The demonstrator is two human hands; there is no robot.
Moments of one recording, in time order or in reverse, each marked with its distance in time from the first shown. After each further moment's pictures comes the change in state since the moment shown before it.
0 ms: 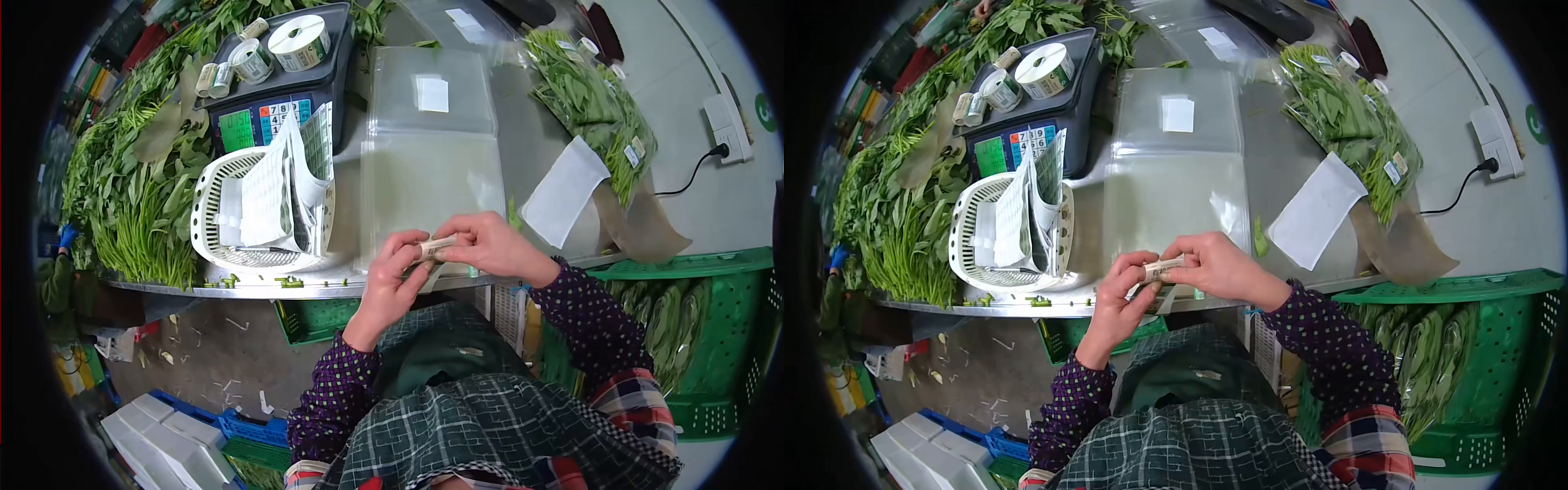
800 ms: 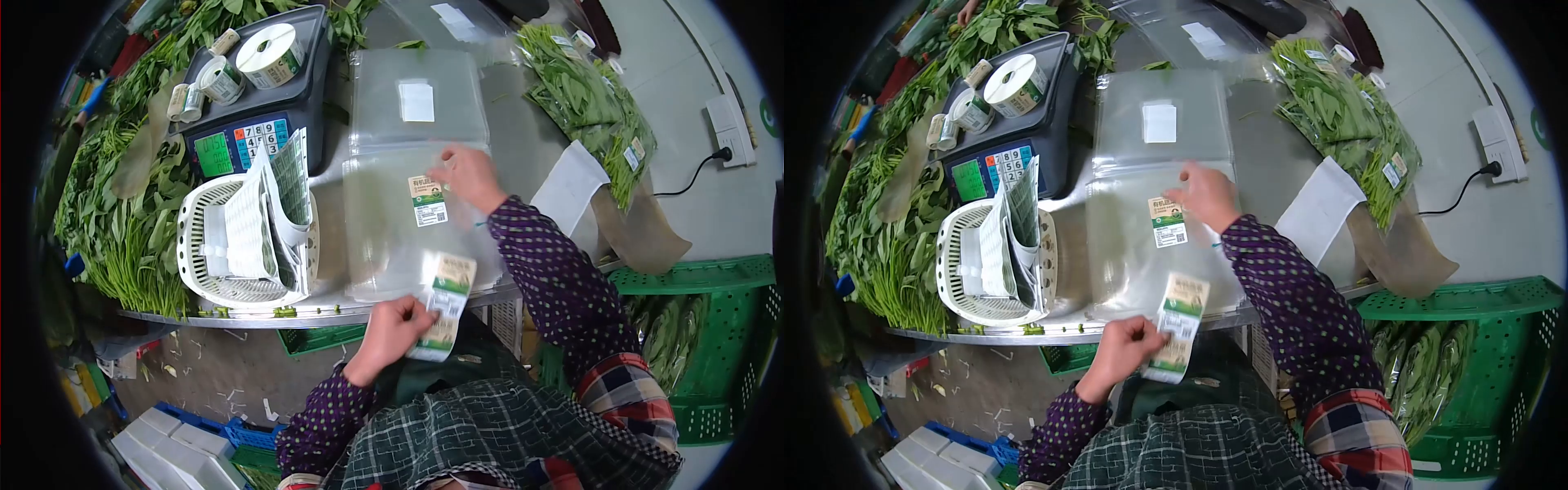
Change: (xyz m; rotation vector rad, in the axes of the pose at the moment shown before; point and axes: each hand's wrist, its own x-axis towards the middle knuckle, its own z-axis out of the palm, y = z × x) left_hand -0.016 -0.015 0.011 -0.115 -0.225 -0.692; right_hand 0.132 0.073 -0.054 -0.920 0.465 0.097
